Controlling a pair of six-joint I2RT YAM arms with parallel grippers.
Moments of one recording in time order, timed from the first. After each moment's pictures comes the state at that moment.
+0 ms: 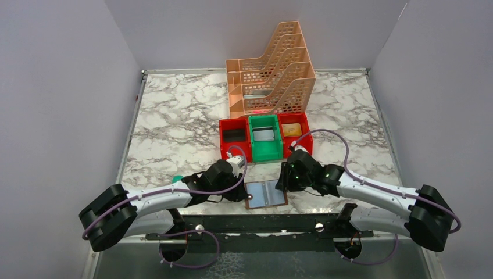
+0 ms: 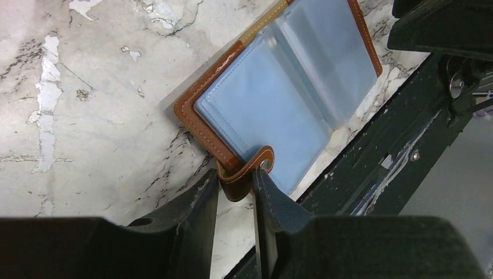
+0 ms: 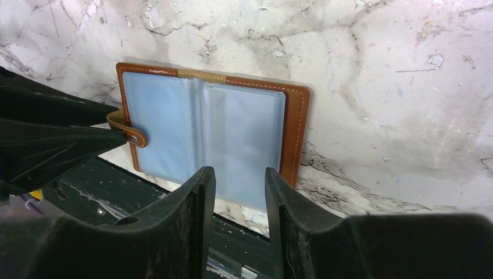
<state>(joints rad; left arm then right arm) -0.94 1.12 0.34 0.05 0.19 -0.58 0.91 1.08 0.56 -0.39 0.04 0.81</state>
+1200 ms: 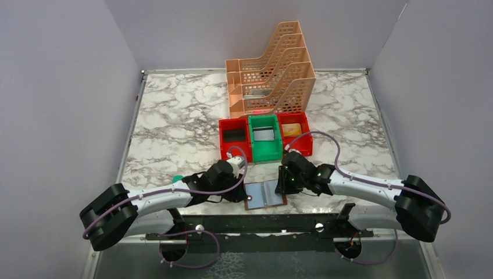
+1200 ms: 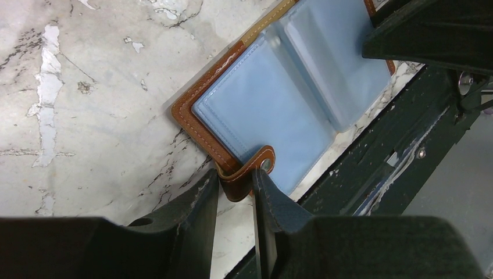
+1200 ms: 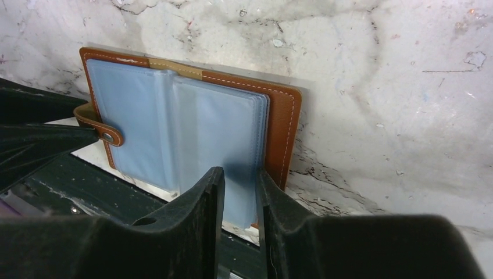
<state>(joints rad) -0.94 1.13 0.34 0.04 0.19 -0.58 0.92 1.20 0.54 -0.34 -0.01 0.79</state>
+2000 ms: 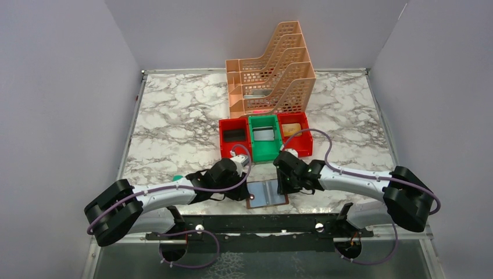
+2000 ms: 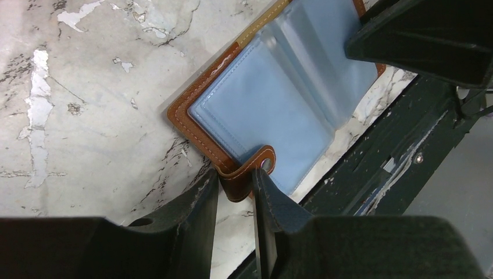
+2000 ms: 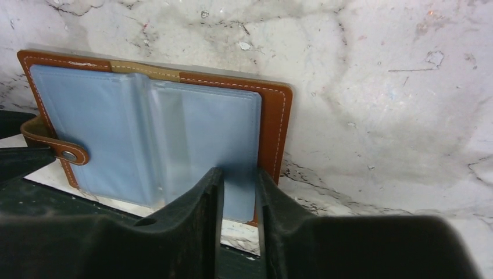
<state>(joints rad) -0.95 1.18 0.39 0.04 0.19 -0.58 0.96 1.32 0.64 -0.46 0.09 0.77</state>
